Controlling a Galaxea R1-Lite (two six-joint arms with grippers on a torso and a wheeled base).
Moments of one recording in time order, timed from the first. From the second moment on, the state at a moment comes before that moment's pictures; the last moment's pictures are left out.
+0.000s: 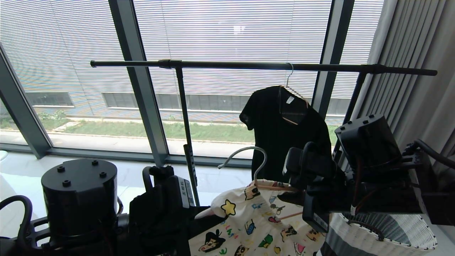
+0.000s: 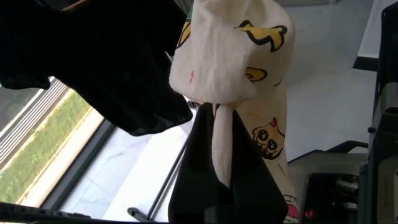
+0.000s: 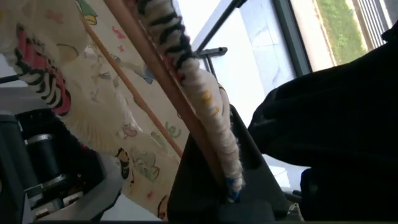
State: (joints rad) left arm -0.68 1.46 -0.43 -0.69 -0.42 0.48; right arm 0.82 1.62 -0.95 -0.03 0.15 -0.46
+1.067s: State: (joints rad) left arm -0.45 1.39 -0.32 -0.69 -0.29 0.37; right arm 0.58 1.49 -0.85 -0.32 0.18 -0.64
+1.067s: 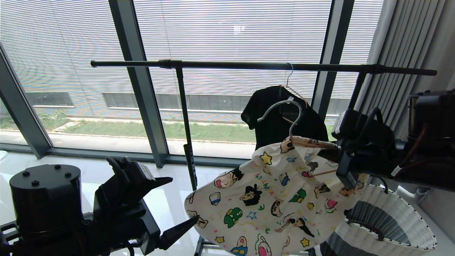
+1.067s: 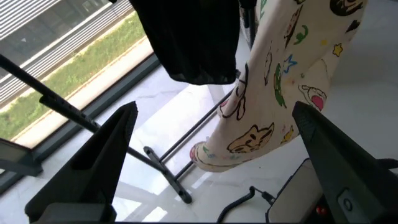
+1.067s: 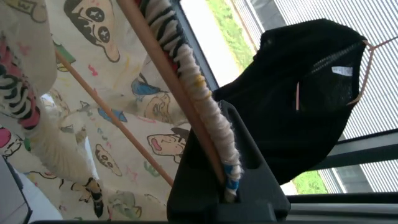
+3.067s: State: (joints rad) left arm -0.18 1.52 -0.33 -0.75 -0.31 0.26; right arm 0.56 1.40 -0.85 -0.32 0.18 -0.58
